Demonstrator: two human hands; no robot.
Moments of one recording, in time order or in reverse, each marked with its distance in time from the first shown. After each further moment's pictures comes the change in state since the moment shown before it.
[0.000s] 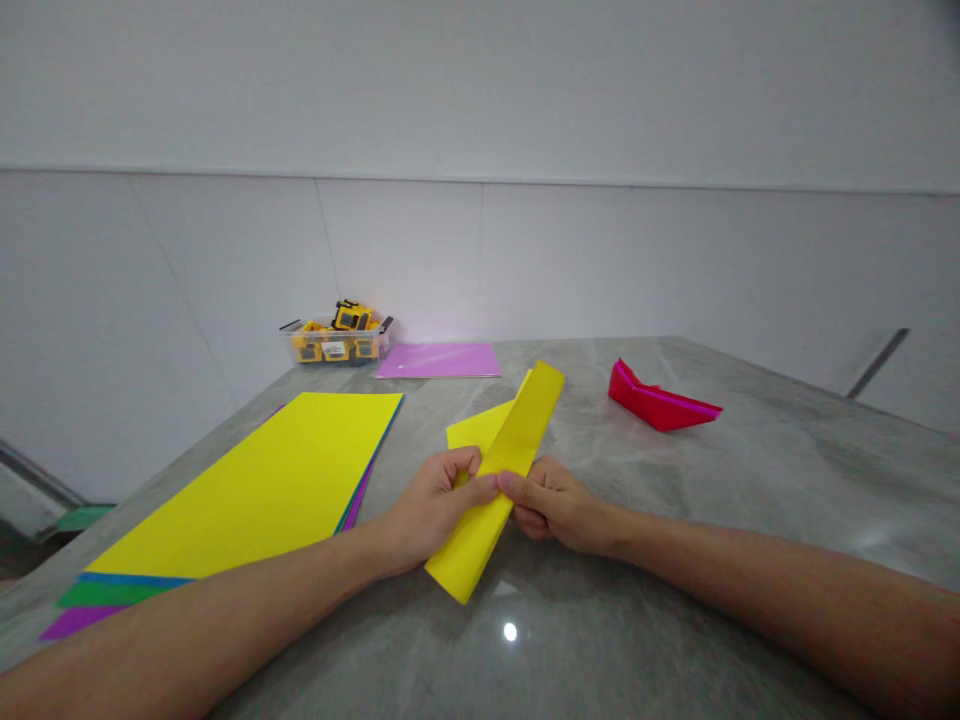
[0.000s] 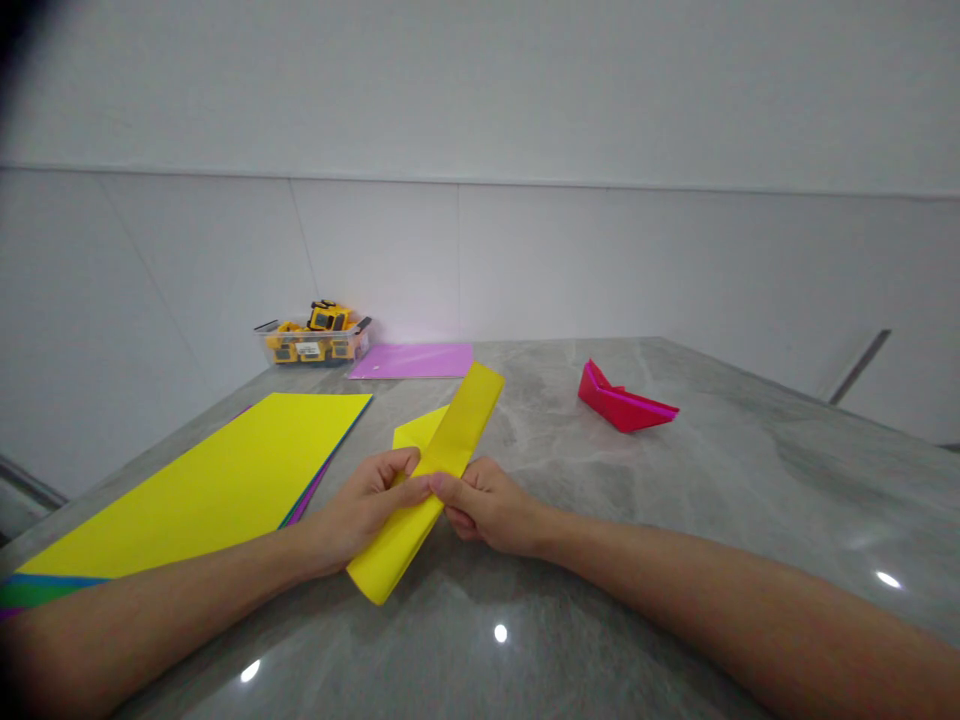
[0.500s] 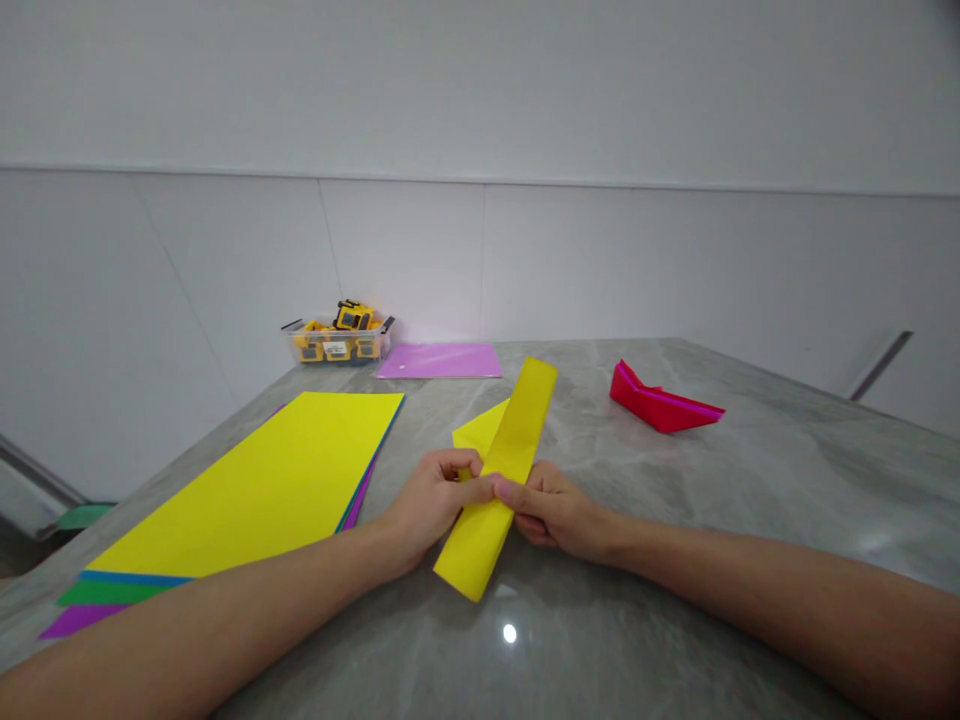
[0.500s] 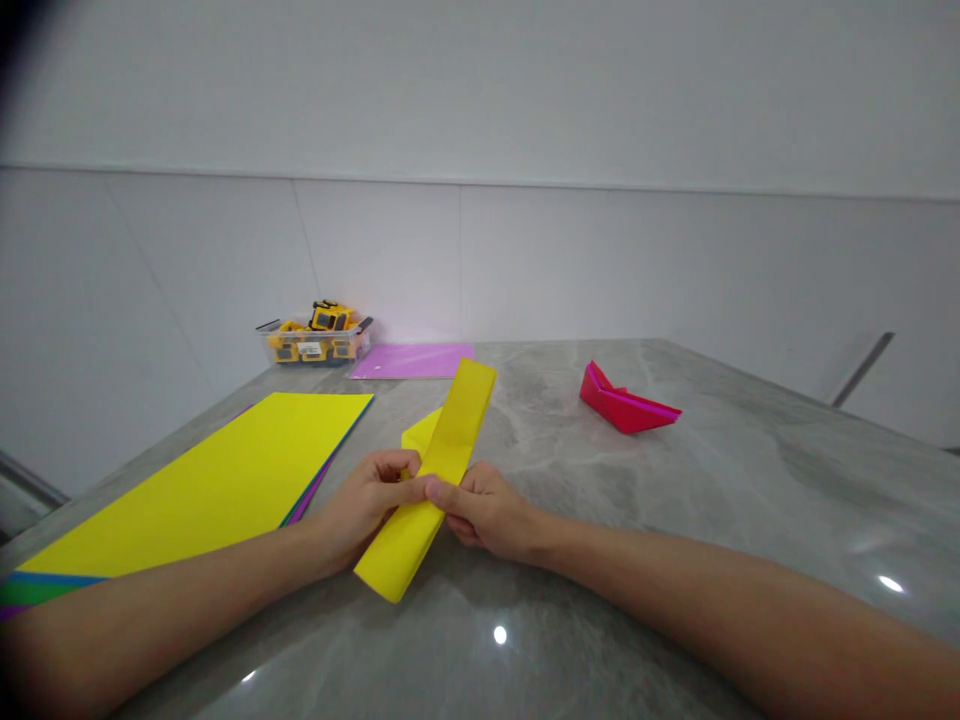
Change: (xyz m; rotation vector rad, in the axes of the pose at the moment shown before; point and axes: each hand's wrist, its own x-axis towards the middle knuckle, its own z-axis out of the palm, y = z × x) left_hand 0.003 0.006 0.004 -0.162 0.125 -0.088; right_hand 0.000 0.000 0.005 0.042 0.012 0.060
